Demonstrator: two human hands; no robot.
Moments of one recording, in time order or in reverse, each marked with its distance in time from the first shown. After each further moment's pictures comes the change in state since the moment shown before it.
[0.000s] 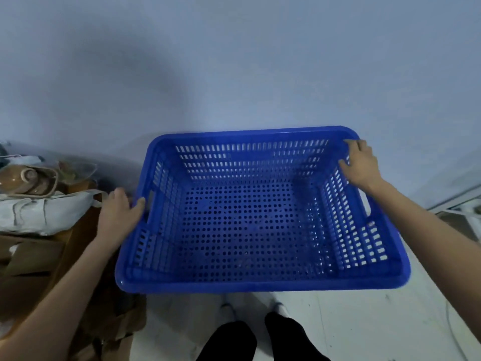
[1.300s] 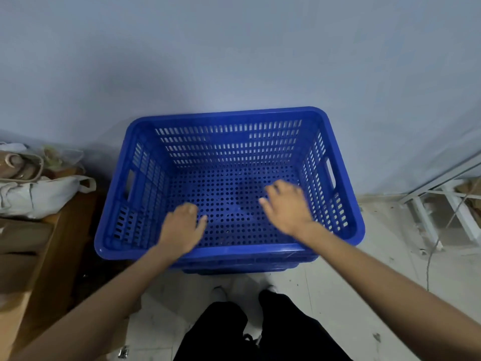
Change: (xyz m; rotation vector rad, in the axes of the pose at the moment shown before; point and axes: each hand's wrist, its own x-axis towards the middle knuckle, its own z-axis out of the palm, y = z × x) left_hand -0.115 0.065 0.123 0.376 -0.139 0.483; right_hand -0.172 -0.070 0.041 -0.130 -0.145 -0.331
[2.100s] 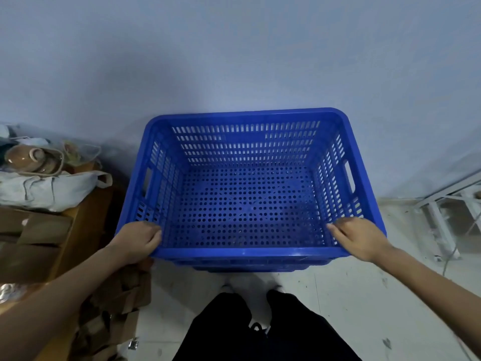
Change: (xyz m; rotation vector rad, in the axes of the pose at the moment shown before) left_hand -0.029 -0.146 -0.016 0.116 -0.218 0.204; right_hand -0.064 0.100 -0.001 0.001 -0.154 -0.073
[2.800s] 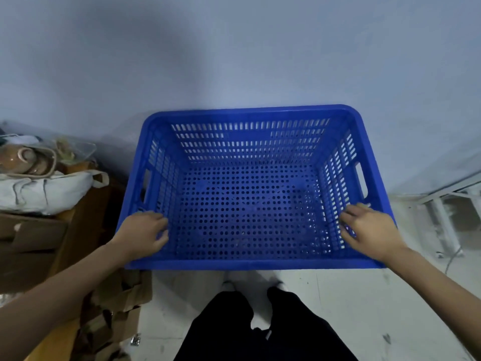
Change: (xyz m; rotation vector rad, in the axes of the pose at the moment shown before) left_hand 0.025 0.002 -0.027 0.109 0.033 0.033; right_hand 0.024 0.001 -0.016 -0.194 0.115 -0.026
